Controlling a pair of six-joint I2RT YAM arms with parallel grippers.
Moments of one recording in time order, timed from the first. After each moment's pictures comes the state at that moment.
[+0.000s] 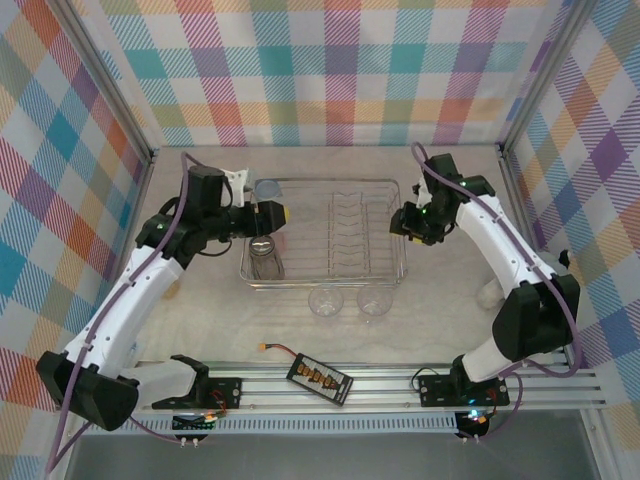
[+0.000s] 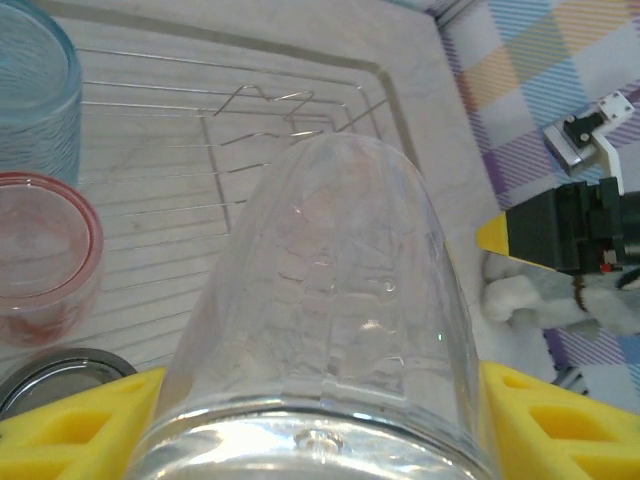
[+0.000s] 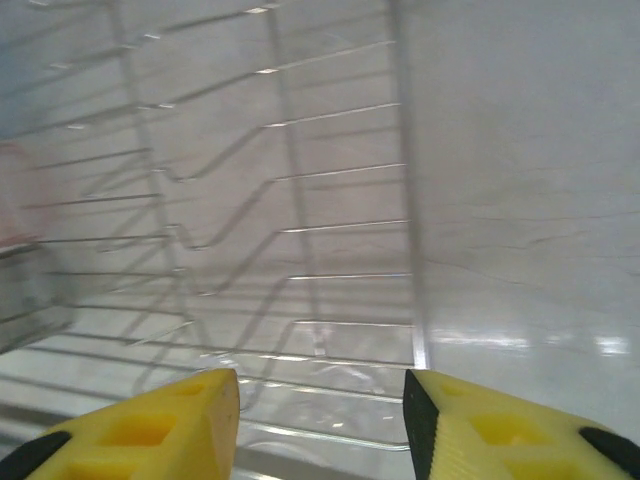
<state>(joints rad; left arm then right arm) -0.40 1.20 1.29 -0.76 0.35 -0.47 0.26 1.53 1.38 -1.09 -0.25 0.45</state>
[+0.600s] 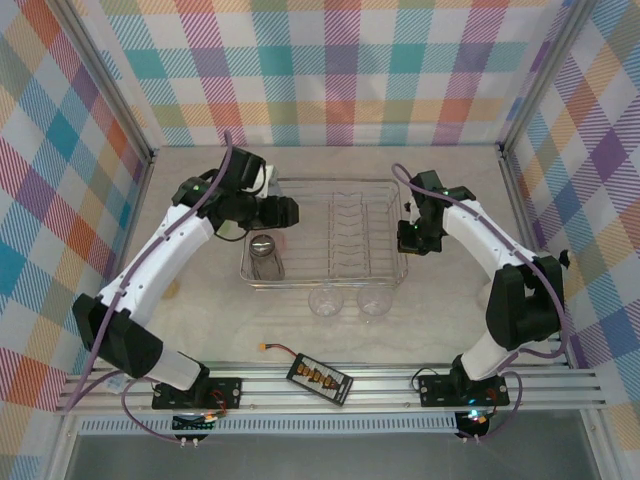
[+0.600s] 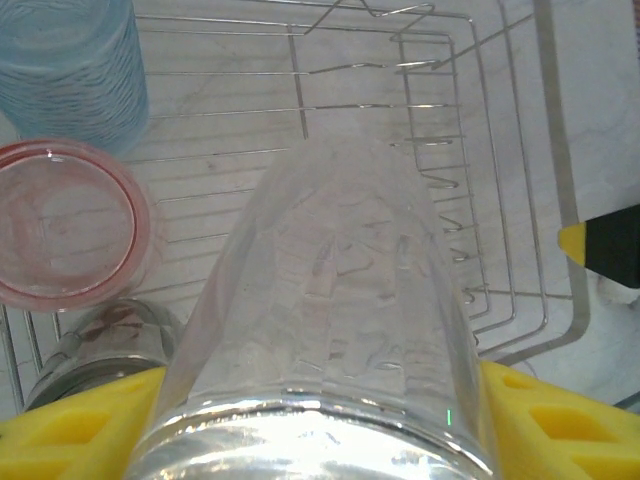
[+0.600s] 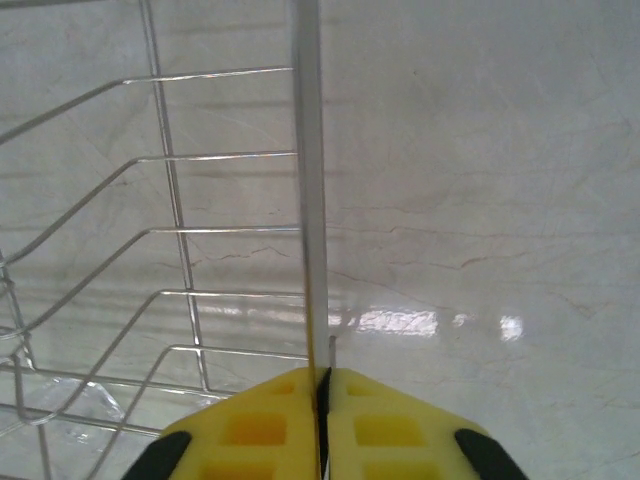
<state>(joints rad) -0.47 1.50 1.56 -1.02 0.20 -0.45 0.29 1.61 1.27 -1.01 -0.16 0.33</state>
